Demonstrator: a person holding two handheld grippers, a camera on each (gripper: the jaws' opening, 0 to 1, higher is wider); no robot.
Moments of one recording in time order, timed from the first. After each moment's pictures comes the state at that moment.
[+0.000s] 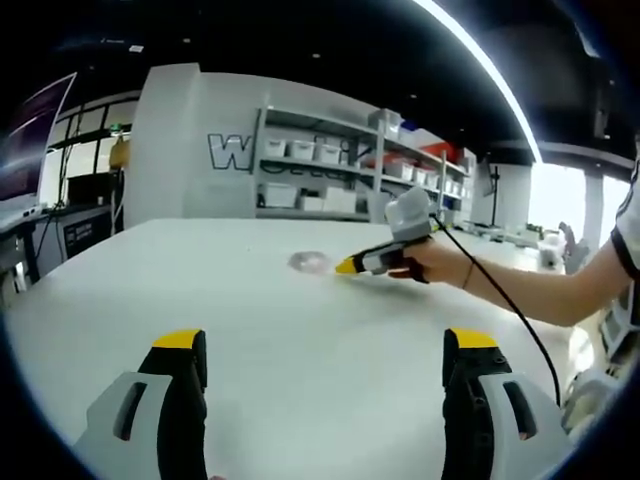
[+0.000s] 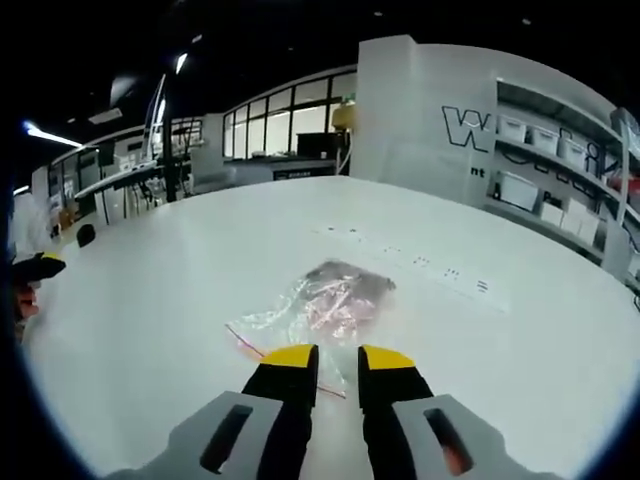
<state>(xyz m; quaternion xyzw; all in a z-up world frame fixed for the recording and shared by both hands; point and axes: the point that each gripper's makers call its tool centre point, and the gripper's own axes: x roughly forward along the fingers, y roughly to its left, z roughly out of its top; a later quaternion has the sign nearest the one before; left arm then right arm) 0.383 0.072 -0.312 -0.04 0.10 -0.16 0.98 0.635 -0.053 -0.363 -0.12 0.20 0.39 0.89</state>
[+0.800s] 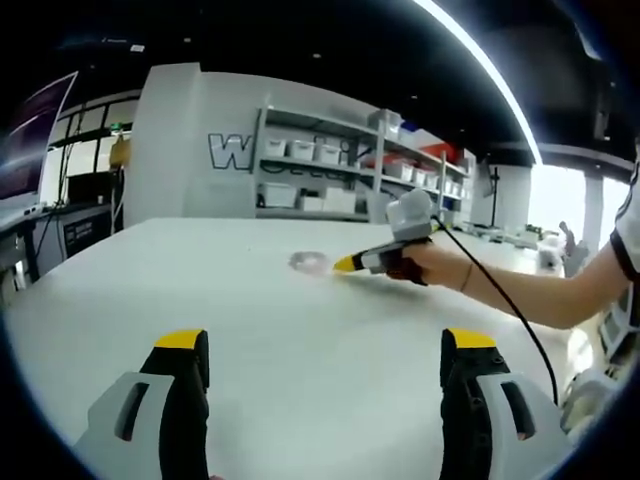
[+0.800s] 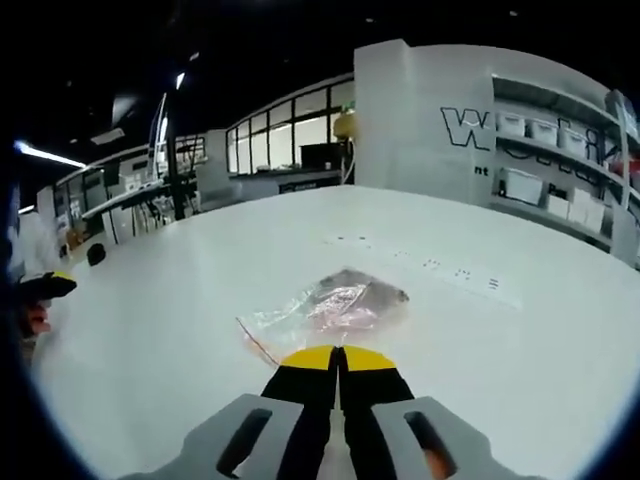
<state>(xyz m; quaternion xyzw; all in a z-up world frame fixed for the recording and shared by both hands) 0.379 0.071 -0.312 -0.04 0.10 -0.16 0.98 0.622 -0.044 -0.358 -0.06 0.19 0.41 0.89</state>
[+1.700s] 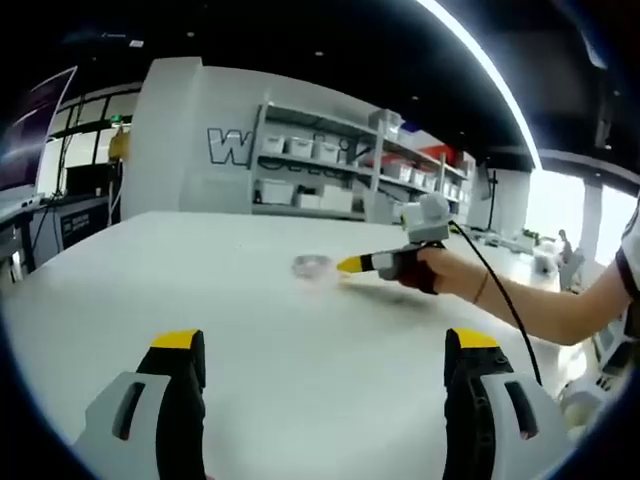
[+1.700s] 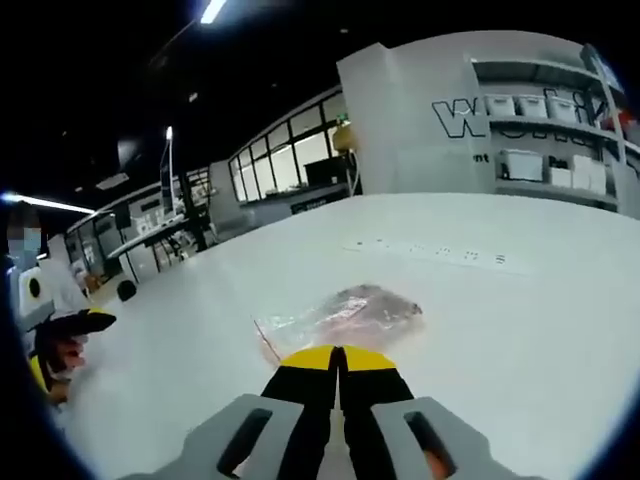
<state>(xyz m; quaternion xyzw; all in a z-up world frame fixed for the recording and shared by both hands) 0.375 0.054 -0.309 -0.06 0.11 -0.17 0.98 0.579 -0.055 -0.343 0.02 0.20 0.44 0.88</state>
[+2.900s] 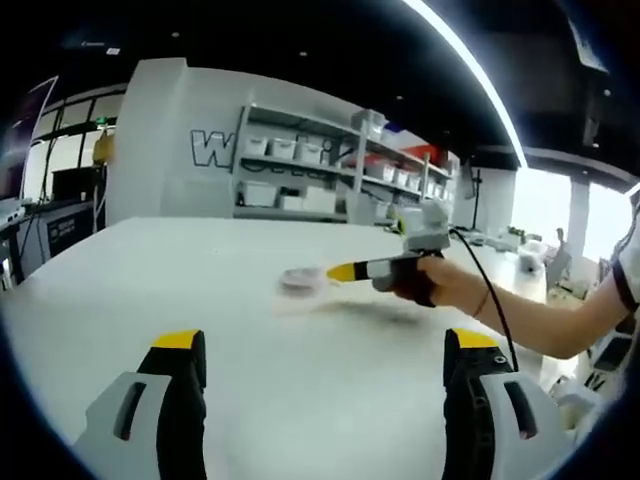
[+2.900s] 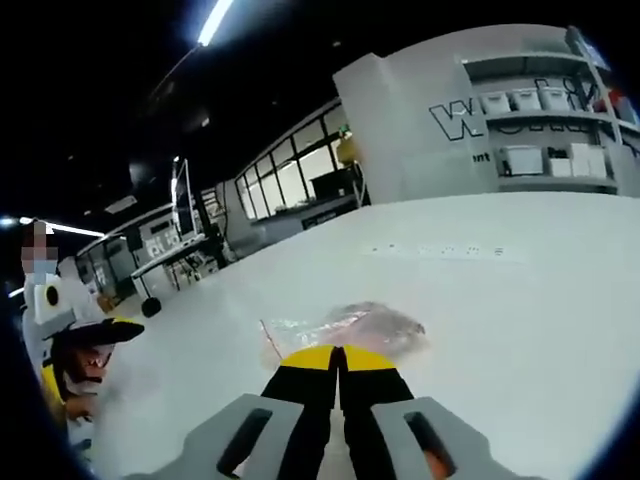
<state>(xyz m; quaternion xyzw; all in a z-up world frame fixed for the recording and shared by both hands) 0.372 0.026 -0.294 -0.05 0.10 -0.20 0.97 0.541 -0.066 -0.329 0.06 0.19 0.45 0.87</state>
